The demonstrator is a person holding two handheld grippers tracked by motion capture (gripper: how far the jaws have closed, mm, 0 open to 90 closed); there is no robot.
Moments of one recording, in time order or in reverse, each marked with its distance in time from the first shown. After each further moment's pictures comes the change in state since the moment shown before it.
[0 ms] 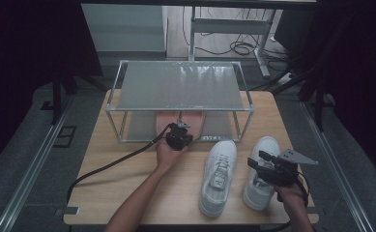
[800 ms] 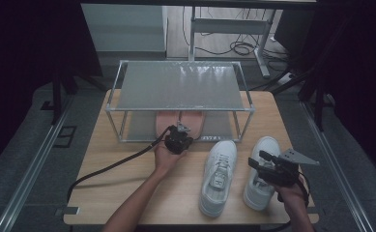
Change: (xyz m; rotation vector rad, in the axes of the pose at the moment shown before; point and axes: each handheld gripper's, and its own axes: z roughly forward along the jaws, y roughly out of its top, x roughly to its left) left arm -0.015 -0.008 -0.024 -0.028 0.000 0.050; right arm -0.001 0.001 -0.002 -0.006 -0.002 0.000
